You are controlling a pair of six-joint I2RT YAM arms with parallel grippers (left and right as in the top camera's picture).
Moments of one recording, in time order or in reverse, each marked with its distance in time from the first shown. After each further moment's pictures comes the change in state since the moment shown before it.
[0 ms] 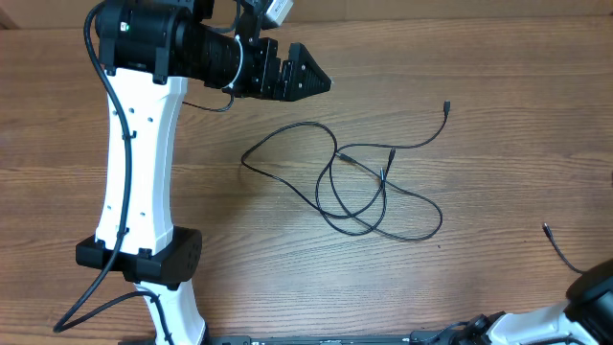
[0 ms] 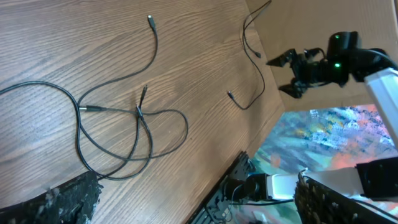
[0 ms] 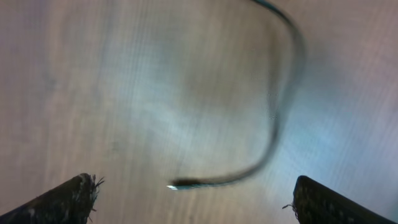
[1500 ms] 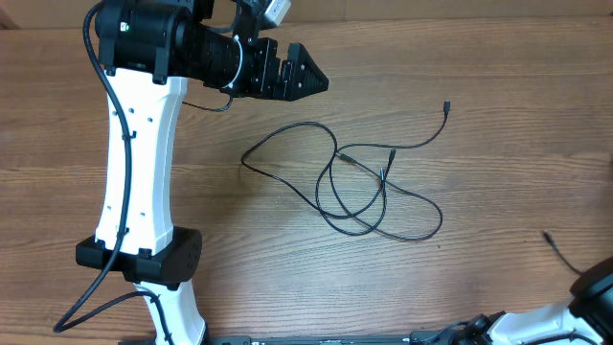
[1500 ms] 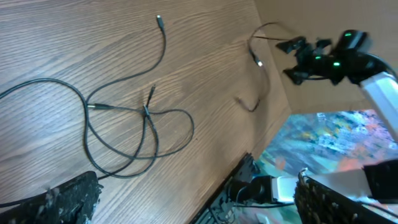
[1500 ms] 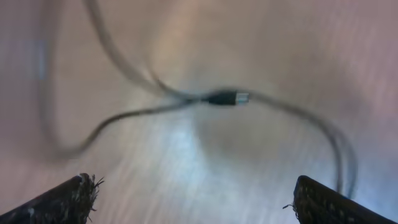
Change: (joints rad) left arm 0.000 0.000 0.000 0.000 -0.028 -0.017; right arm -0.013 0.053 -0.082 0.430 -0.048 -0.003
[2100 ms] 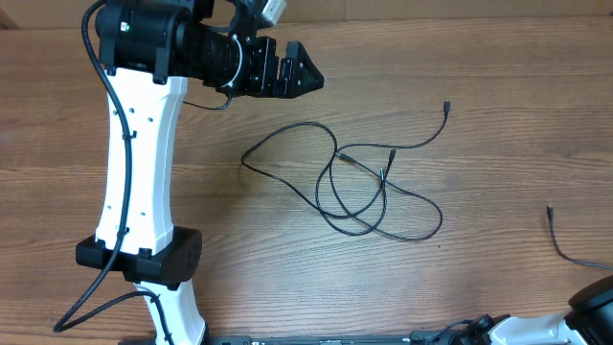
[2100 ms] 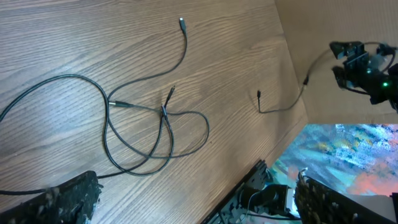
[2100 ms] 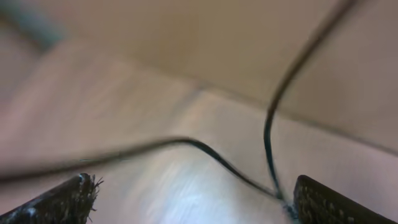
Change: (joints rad) left arm 0.000 0.000 0.000 0.009 -0.086 -0.039; right arm -0.126 -0.086 -0.013 0.292 -0.220 -0.277
